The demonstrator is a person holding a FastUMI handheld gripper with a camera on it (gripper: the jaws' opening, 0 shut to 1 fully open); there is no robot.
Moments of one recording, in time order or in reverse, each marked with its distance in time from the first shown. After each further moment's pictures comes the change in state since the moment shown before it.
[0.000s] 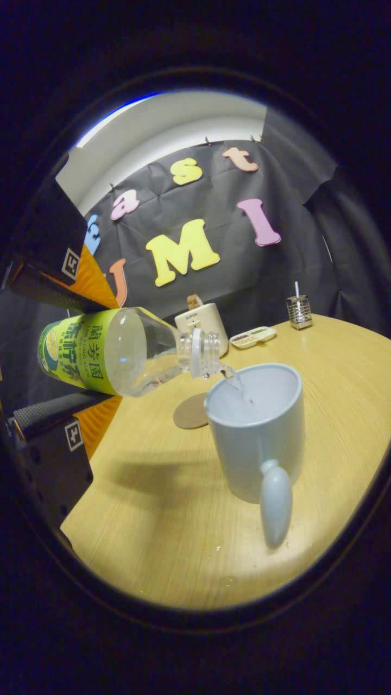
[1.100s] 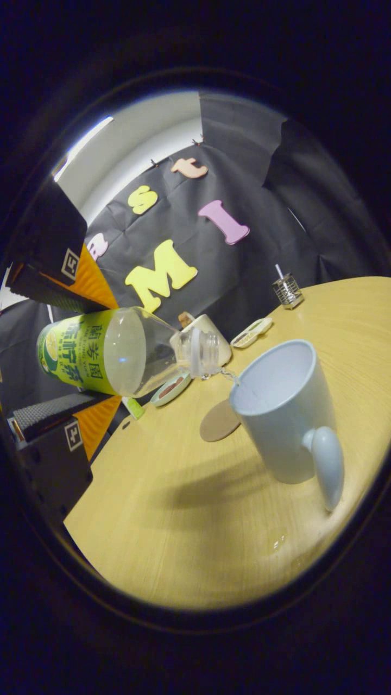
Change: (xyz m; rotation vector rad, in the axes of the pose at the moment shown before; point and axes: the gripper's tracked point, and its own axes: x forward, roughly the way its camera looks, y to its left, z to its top) arm 0.003 0.024 -0.007 0.259 0.013 0.126
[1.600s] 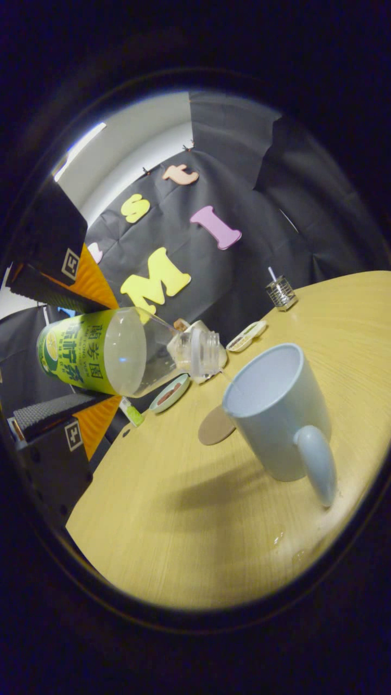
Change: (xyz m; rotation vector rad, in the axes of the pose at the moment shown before) arm -0.005 0.012 0.008 0.048 -0.023 0.041
